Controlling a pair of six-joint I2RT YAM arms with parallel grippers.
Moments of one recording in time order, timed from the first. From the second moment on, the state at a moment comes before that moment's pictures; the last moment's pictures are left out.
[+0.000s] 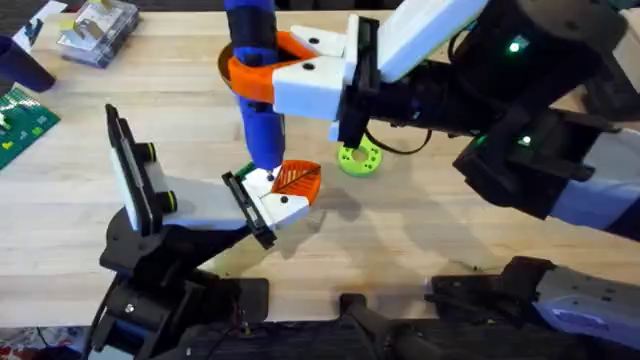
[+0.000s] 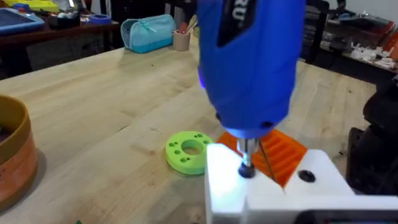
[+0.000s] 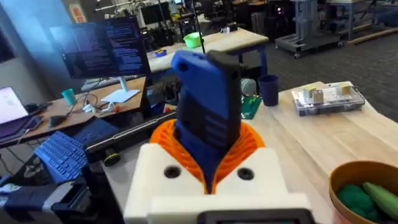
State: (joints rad) left arm -0.31 0.00 0.01 -0.06 0.69 -0.11; right arm 0.77 1.22 0.77 0.60 -0.60 0.29
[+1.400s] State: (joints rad) left arm -0.31 0.00 0.01 -0.06 0.69 -0.11; right arm 0.78 1.25 0.78 0.59 -0.60 0.30
